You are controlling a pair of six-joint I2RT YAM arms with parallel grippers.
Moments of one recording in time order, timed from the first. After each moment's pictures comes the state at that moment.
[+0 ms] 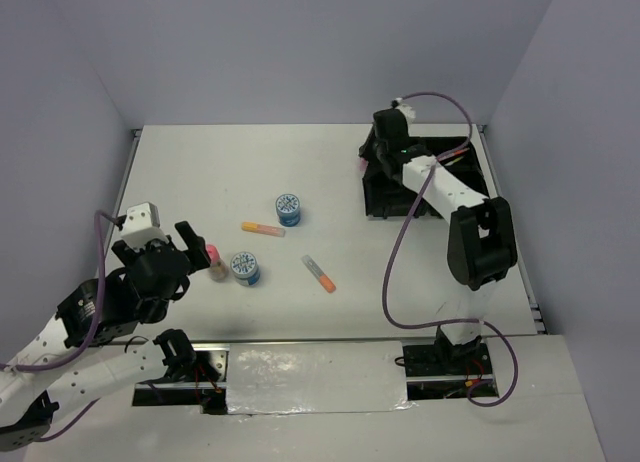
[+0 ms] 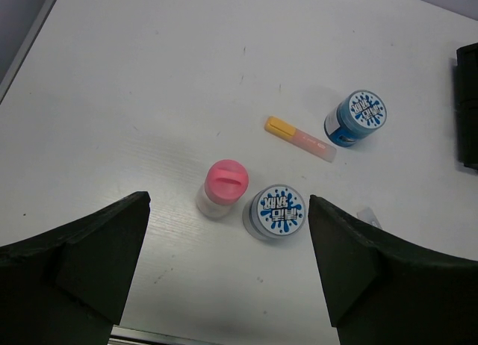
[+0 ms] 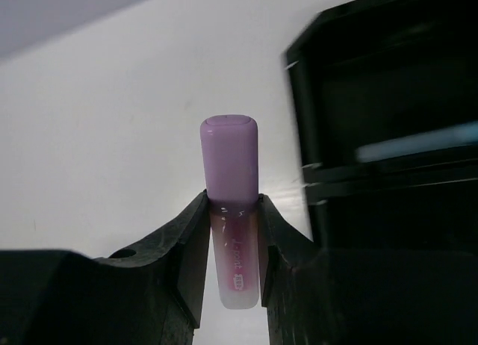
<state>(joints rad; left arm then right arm) -0.93 0.60 1.00 -1.10 -0.96 -0.84 0.39 1.84 1.47 -0.21 0.17 0.52</state>
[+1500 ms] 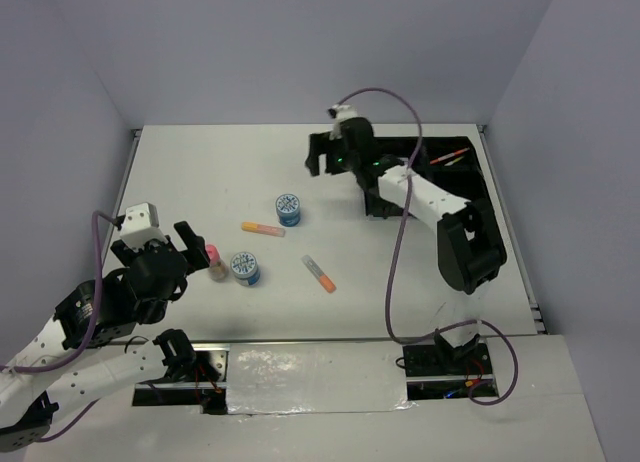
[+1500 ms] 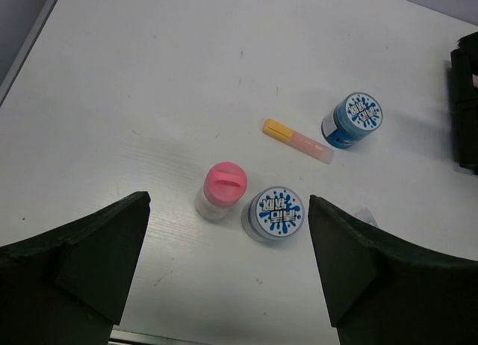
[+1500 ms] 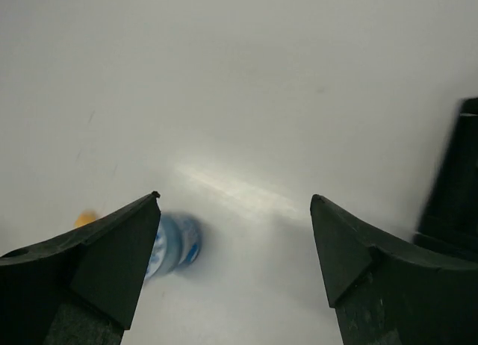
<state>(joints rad) -0.93 0.58 1.00 -1.09 -0.96 -0.82 0.42 1.87 1.47 -0.03 -0.02 0.33</state>
